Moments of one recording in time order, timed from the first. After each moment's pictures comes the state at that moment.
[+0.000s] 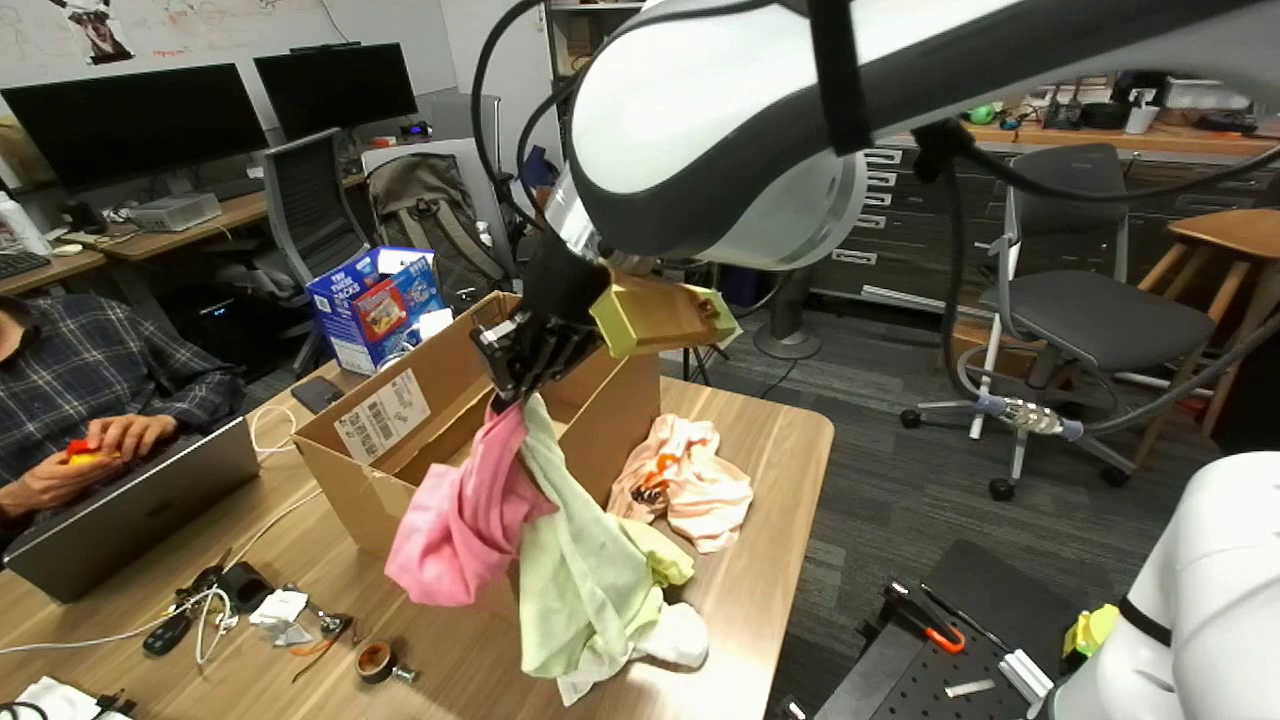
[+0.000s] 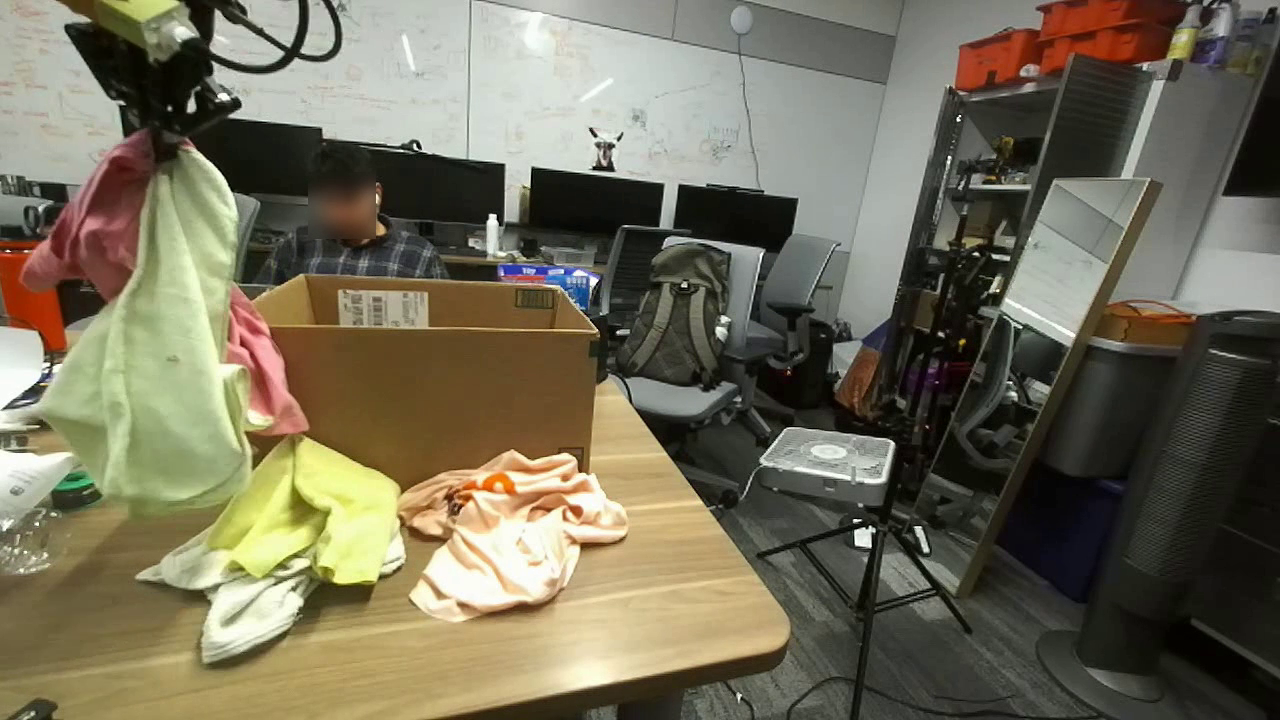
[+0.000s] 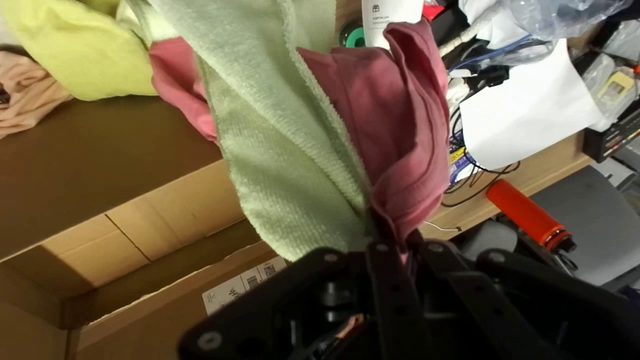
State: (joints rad) arm 0.23 -0.39 0.21 -2.40 0.55 2.45 -0.06
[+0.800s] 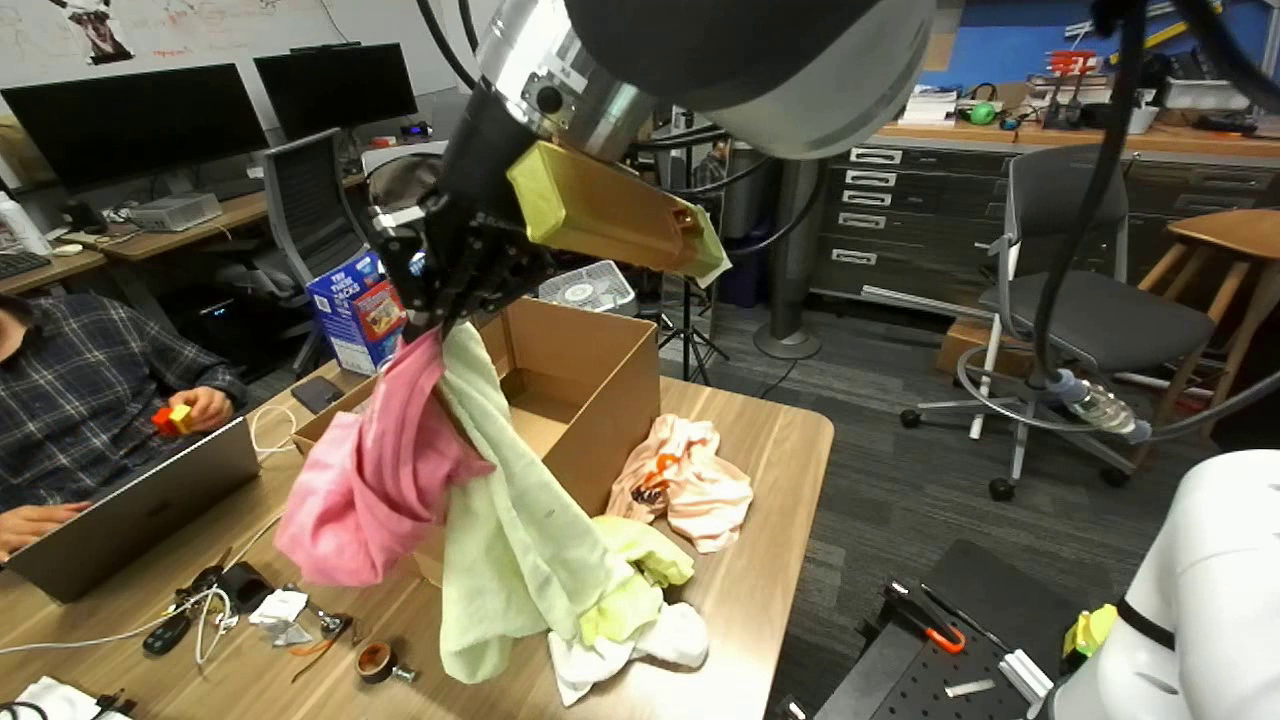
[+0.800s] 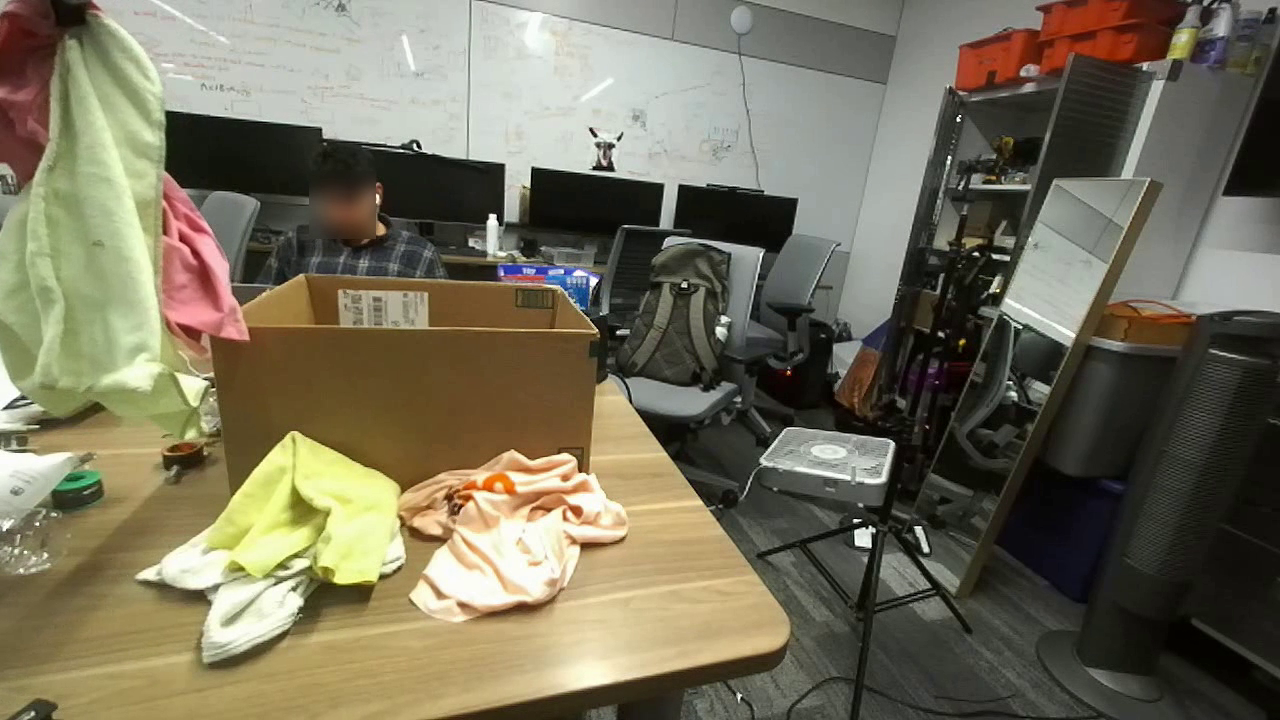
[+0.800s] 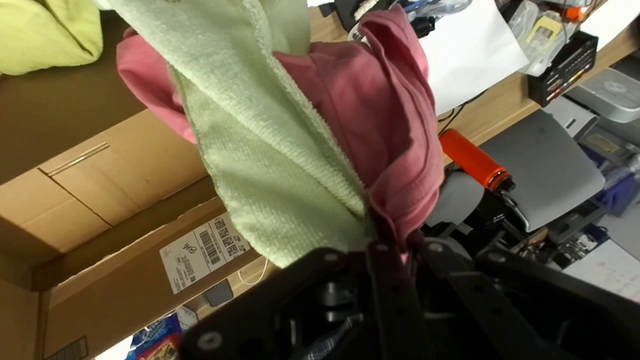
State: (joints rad) arm 0.28 -0.48 0.26 -2.28 0.50 2.39 0.20
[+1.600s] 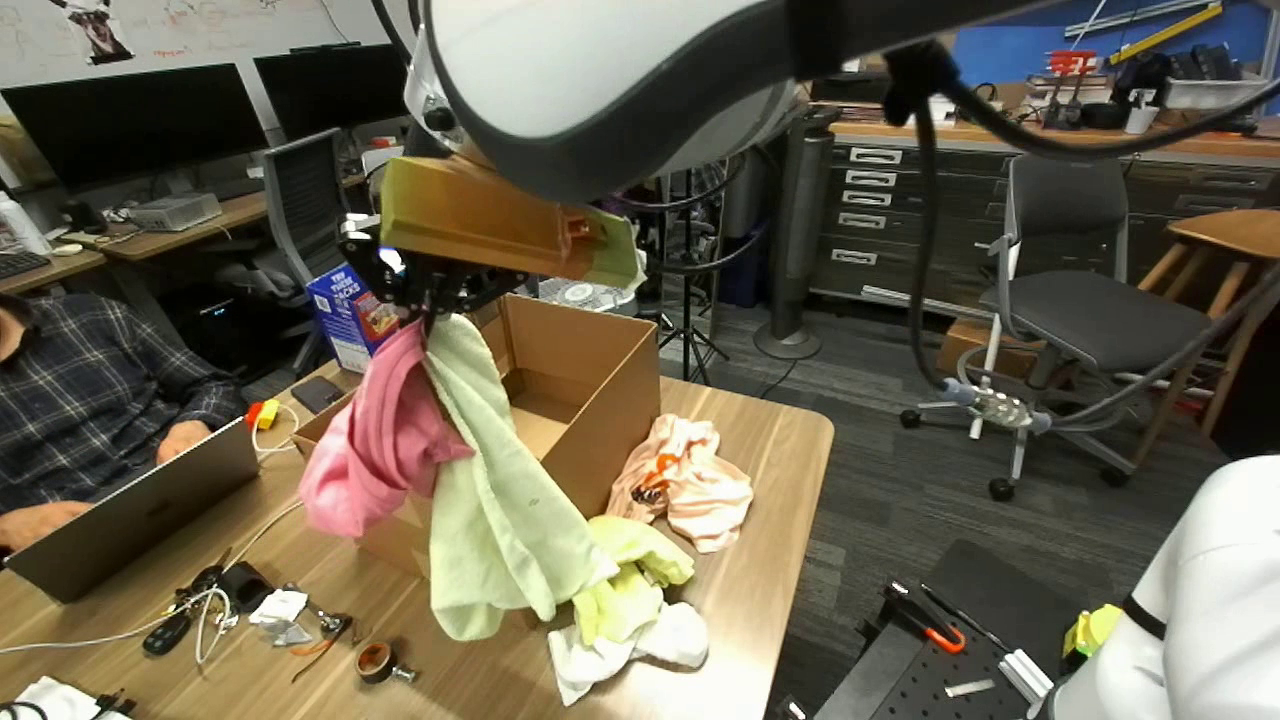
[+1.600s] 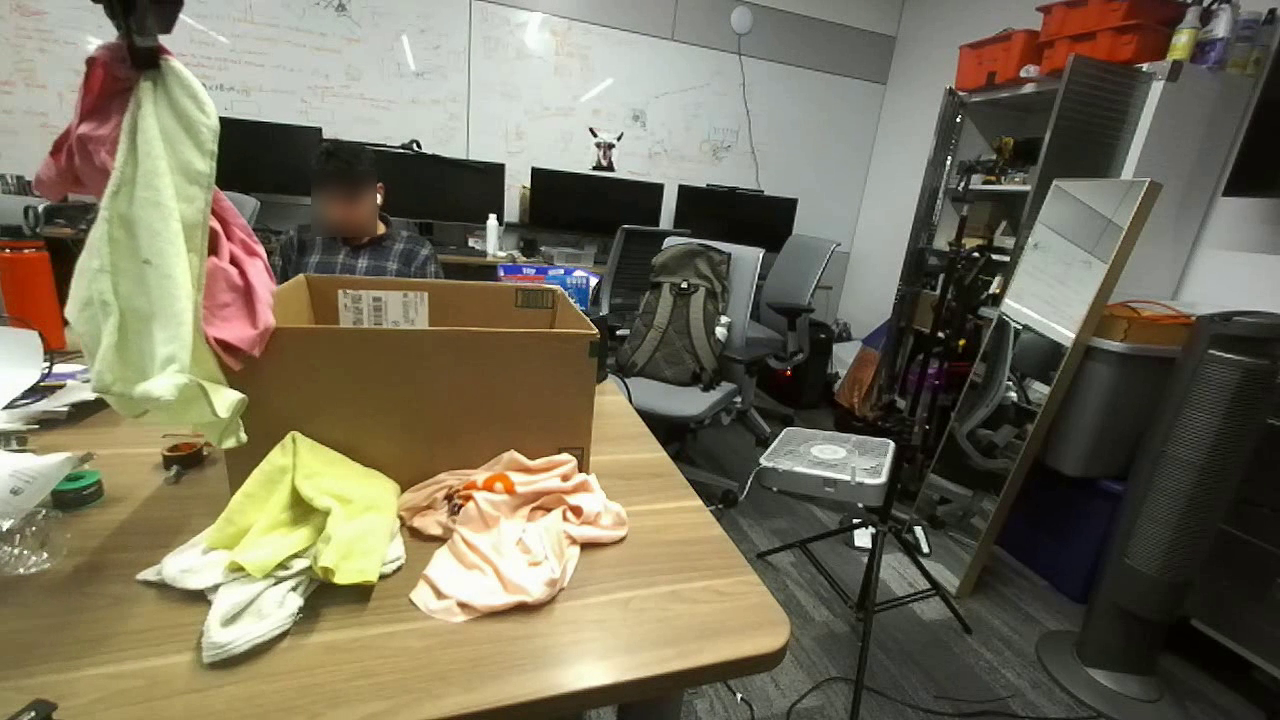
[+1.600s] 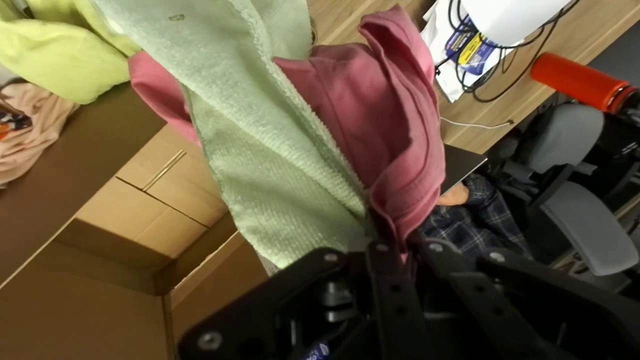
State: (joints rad) arm 0.16 -0.32 0.36 -2.15 0.25 2.42 0.63
